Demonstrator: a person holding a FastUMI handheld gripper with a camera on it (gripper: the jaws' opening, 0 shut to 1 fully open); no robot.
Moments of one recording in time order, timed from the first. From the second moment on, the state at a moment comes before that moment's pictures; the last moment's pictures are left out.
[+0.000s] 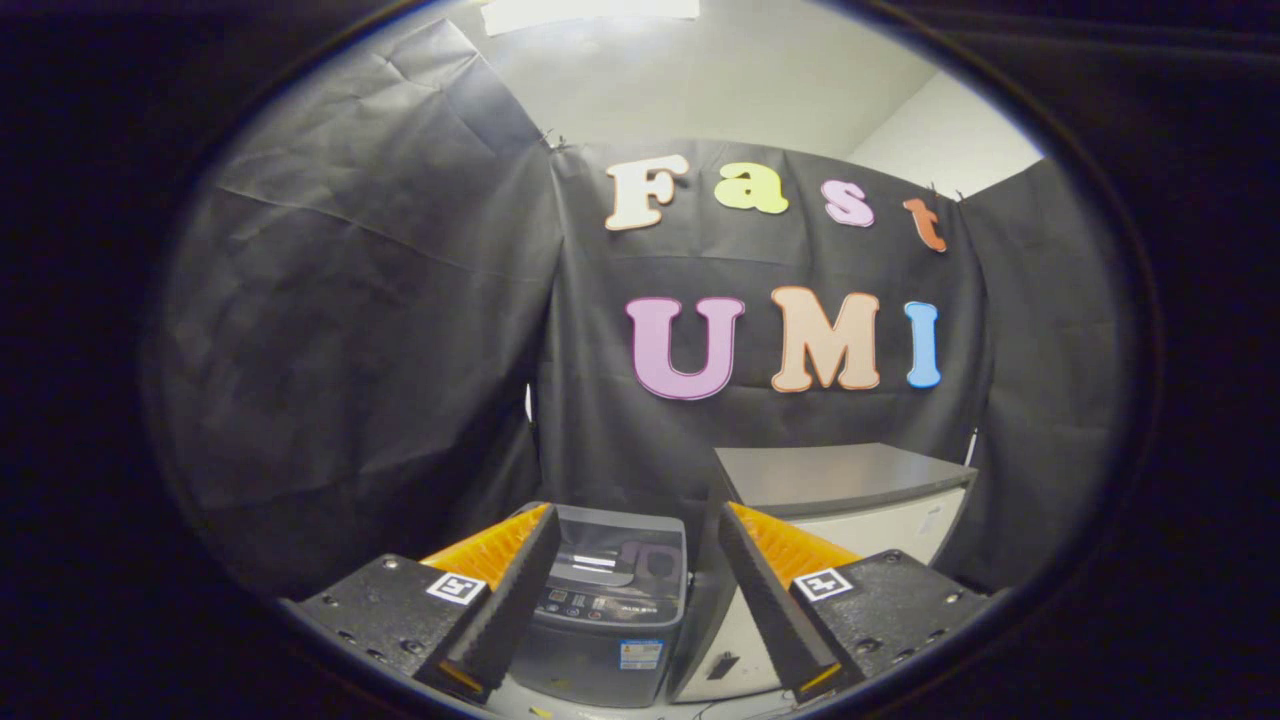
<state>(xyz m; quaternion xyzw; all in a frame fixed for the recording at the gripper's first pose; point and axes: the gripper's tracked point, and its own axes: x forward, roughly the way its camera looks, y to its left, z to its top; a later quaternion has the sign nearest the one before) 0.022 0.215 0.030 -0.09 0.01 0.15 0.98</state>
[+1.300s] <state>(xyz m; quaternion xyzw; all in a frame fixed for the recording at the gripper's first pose) -0.024 0.181 0.061 -0.03 0.00 0.18 0.98</state>
